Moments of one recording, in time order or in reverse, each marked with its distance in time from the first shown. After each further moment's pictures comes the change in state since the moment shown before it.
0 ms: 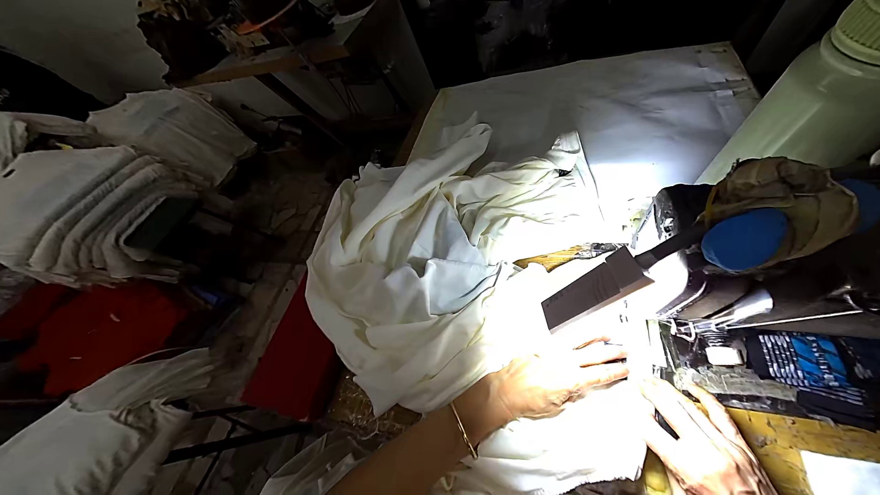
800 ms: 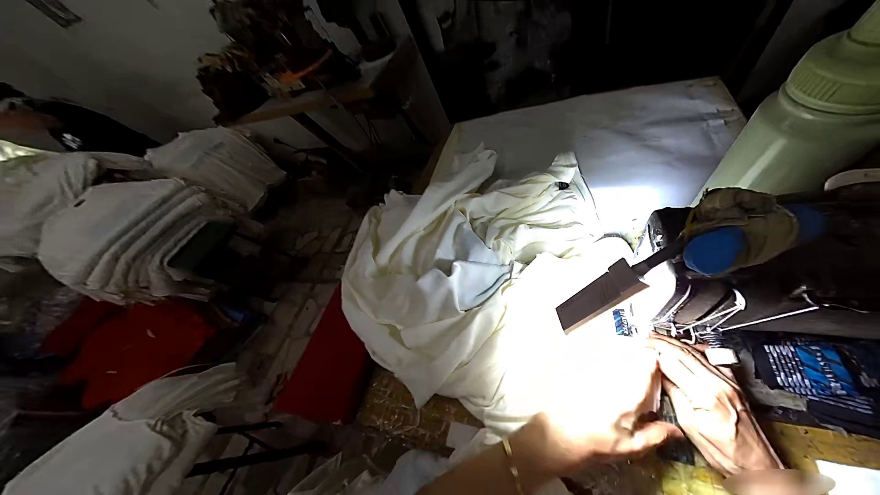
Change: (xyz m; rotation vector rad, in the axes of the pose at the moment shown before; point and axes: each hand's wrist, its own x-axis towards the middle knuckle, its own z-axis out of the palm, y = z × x) left_hand 0.036 0.055 0.001 0.074 0.120 -0.329; right_hand 0.044 0.049 0.038 0.068 0.431 0.050
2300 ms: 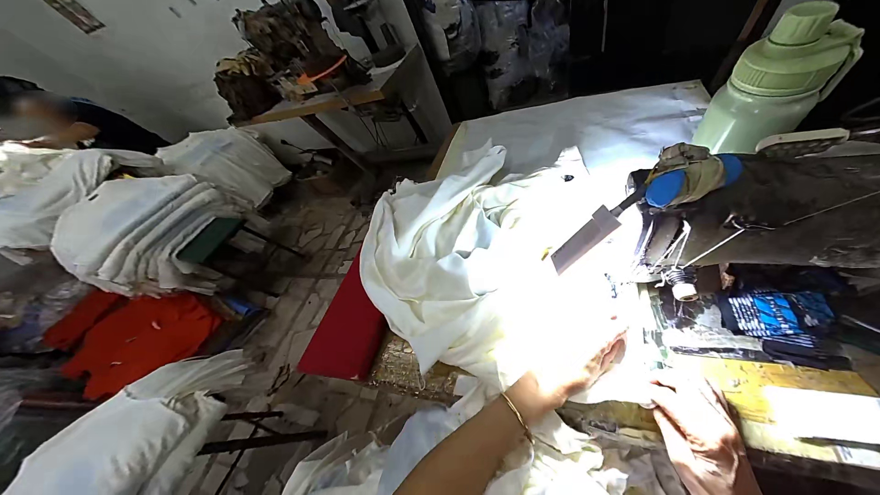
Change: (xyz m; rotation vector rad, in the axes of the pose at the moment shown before) left_hand -0.022 -0.015 0.025 0.060 0.136 -0.019; right_hand -0.078 -0.057 -0.024 0.101 0.063 0.069
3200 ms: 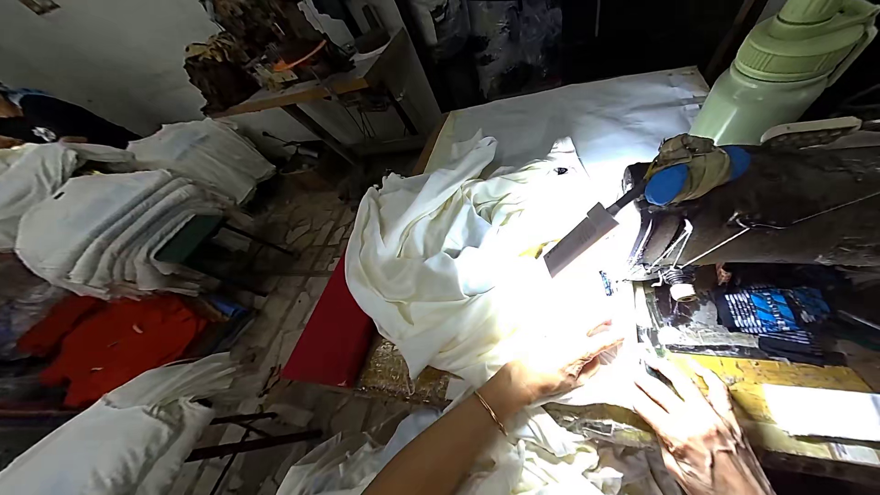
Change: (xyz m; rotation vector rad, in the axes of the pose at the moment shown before) left_hand -0.004 -0.012 -0.023 0.046 -0.179 0.164; right_hand 0.016 -0.012 -0.023 -0.219 -0.323 -0.132
